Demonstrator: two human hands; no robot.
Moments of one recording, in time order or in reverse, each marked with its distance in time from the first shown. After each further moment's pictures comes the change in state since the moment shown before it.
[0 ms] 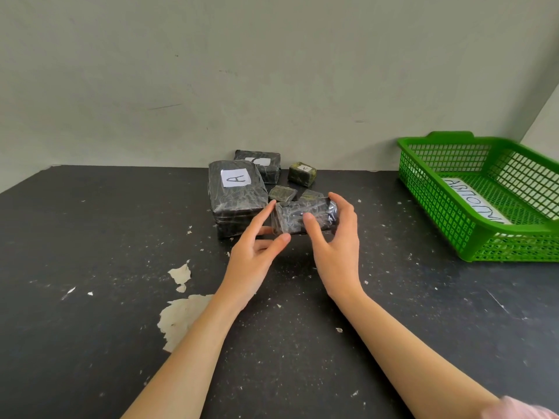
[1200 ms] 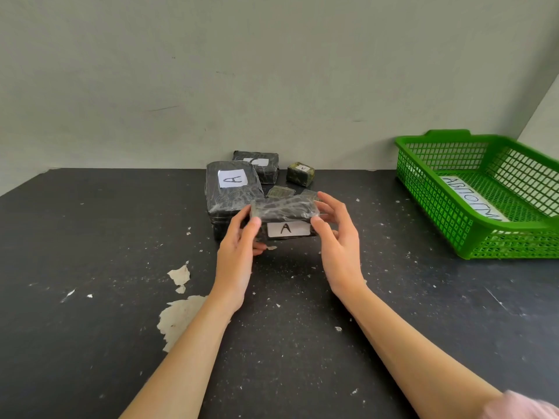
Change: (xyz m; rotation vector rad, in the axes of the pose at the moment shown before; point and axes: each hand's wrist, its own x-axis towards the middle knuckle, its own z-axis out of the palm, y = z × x) left_hand 0.006 -0.004 -0.003 -0.179 0.234 -0.099; right_hand 0.004 0.004 -0.003 0.189 -0.076 0.029
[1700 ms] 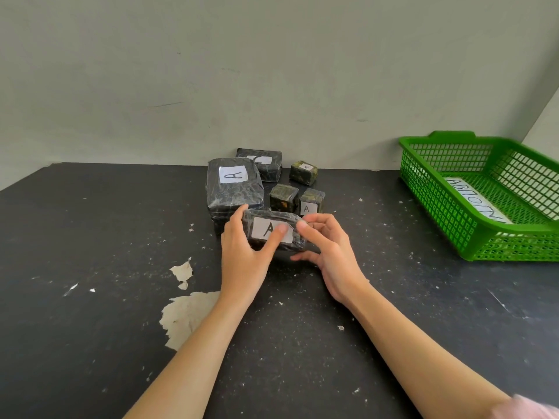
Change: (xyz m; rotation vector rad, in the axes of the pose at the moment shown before) left_hand -0.005 -0.007 0.002 0.402 0.109 0.162; right_hand -0.002 -0.002 0.002 0.404 -0.222 0.327
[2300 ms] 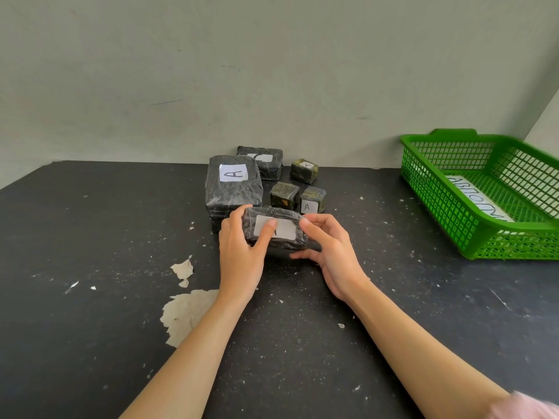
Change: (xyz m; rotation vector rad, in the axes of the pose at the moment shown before) left_hand 0.003 -0.002 -0.001 0.034 0.050 0.042; right_hand 0.001 0.000 0.002 0.011 0.034 0.032
